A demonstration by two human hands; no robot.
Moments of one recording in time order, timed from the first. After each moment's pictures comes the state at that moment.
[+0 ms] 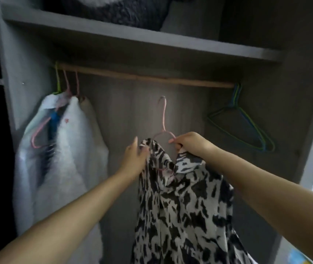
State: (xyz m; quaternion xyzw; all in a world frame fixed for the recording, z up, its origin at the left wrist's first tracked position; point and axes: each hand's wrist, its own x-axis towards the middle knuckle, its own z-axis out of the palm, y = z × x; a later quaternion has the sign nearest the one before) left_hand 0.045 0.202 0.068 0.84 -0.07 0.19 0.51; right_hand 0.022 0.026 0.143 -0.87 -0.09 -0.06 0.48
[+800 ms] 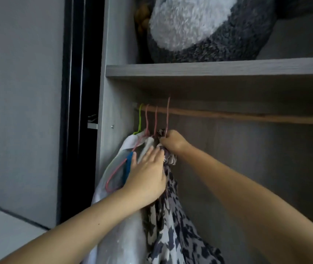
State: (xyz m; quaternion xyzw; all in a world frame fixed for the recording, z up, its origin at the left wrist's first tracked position) left_hand 0.050 0.340 0.147 0.95 0.04 0.32 0.06; right_hand 0.169 0.277 0.223 -0.84 -0.34 -0.09 0.41
